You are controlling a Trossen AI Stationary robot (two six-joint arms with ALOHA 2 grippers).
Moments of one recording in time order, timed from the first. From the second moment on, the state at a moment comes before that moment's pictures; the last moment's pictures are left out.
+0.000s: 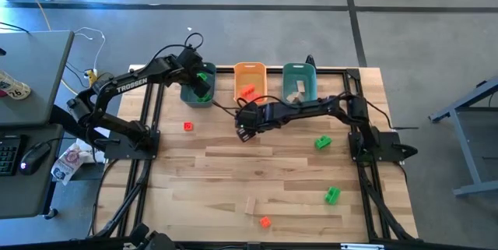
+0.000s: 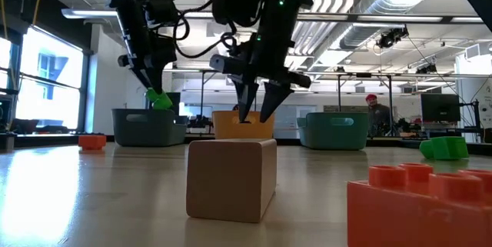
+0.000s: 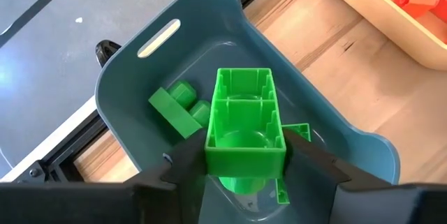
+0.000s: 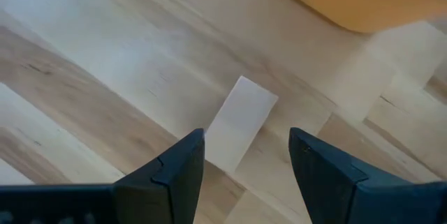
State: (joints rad) left arm 0.87 1.37 1.00 -0.71 -0.21 -0.02; right arm -0.04 2.09 1.63 -0.81 0.28 0.86
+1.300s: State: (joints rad) left arm 0.81 1.27 1.05 -0.68 -0.22 -0.01; right arm -0.05 2.22 1.64 -0.72 0.26 0.95
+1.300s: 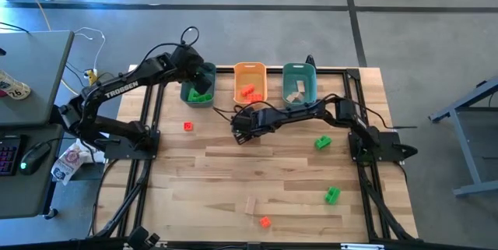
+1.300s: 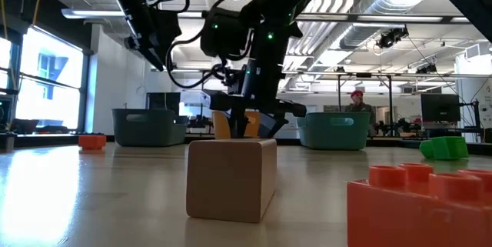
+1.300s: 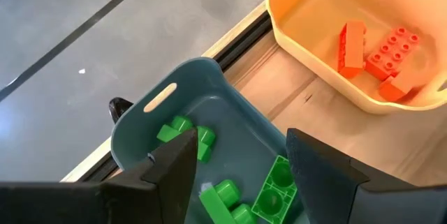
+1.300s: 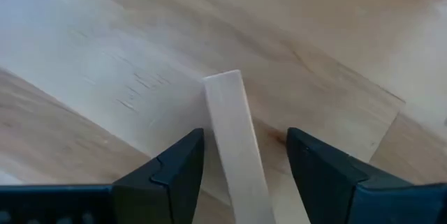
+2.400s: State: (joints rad) left arm 0.63 1.27 1.00 -0.74 -0.21 -0.02; right arm -0.04 2.05 1.63 -0.98 0.46 0.67
